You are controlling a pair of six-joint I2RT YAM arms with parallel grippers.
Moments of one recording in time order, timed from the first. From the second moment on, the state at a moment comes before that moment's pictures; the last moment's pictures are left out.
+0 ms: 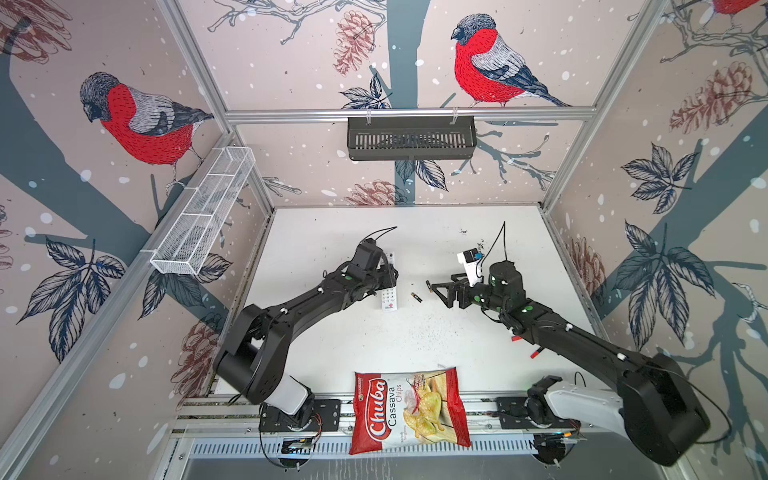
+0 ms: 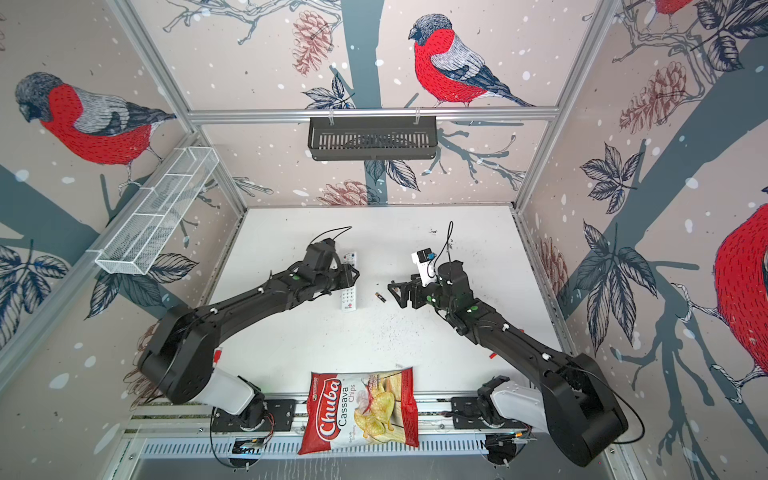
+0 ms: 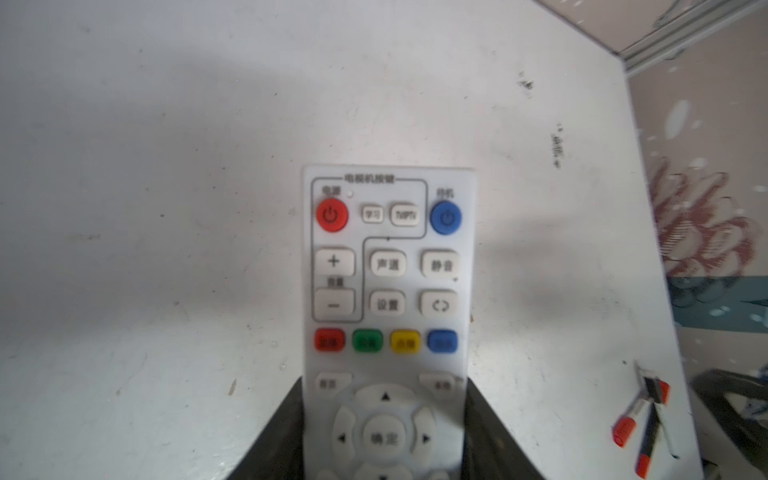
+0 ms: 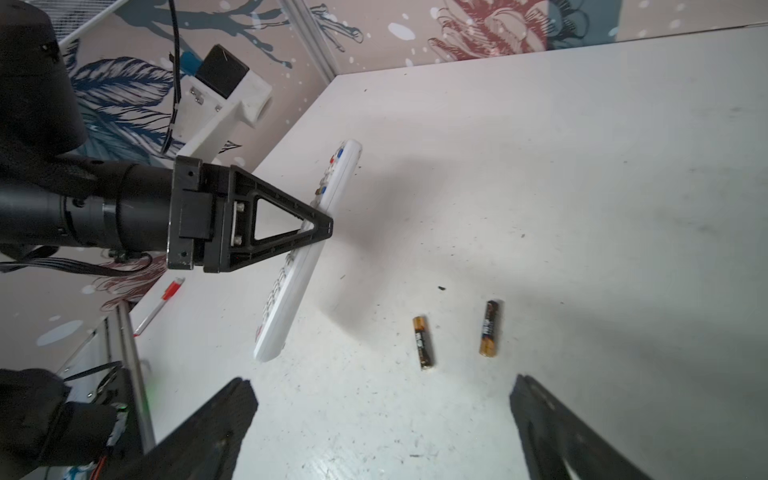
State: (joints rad) left arm -0.52 1.47 0.86 -0.09 0.16 -0.65; right arm 0.52 1.20 0.58 0.22 -0.46 0.32
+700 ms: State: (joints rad) left arm -0.37 1.43 0.49 1.12 0.92 -0.98; right arm 0.67 1.56 0.64 0.83 -0.93 0.58
